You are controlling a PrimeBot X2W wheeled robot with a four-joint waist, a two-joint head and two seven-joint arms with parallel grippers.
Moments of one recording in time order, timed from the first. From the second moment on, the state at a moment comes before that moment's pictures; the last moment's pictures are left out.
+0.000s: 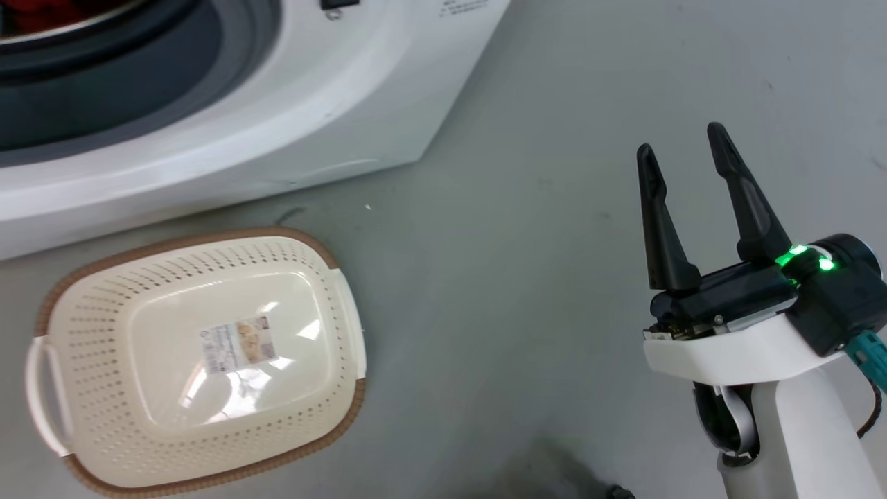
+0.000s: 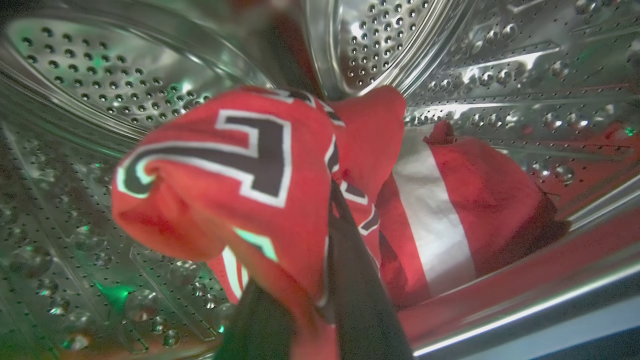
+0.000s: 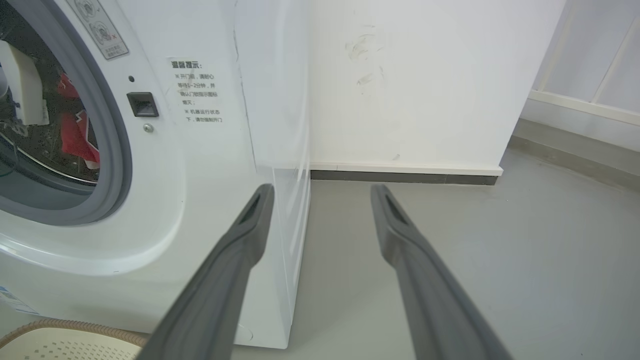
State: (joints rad) left arm -1.39 0.62 -0.52 1.03 -0.46 -0.13 -0.04; right arm -0.30 -0.05 0.16 -0.10 0.14 0.13 -0.26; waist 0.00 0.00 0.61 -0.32
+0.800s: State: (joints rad) left arm -0.85 0.52 -0.53 0.68 -0.60 -0.06 -0.26; right arm -0.20 -0.05 0.14 -0.03 0.07 0.13 -0.26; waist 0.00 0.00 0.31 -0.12
